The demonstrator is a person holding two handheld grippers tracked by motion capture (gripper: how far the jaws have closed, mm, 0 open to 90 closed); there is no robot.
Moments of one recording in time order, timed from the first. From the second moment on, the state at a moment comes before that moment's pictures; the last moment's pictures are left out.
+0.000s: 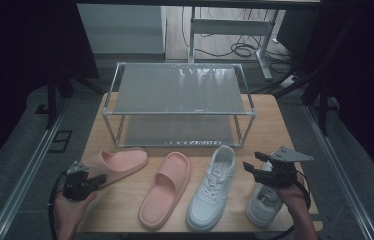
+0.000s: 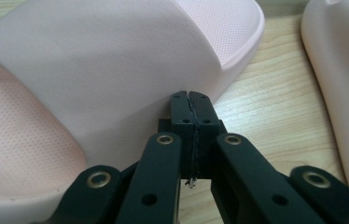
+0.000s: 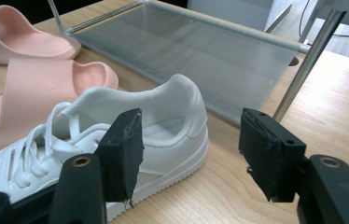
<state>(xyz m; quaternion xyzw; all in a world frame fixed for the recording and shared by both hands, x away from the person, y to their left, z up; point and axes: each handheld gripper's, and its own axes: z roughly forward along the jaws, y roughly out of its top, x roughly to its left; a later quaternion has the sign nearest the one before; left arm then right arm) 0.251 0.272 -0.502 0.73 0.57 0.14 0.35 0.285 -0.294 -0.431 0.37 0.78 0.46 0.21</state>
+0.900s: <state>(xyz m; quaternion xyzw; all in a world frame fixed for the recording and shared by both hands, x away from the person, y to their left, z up) 0.296 0.231 -0.497 0.73 0.57 0.15 0.34 0.286 -0.293 -0.434 0.36 0.79 0.45 0.20</state>
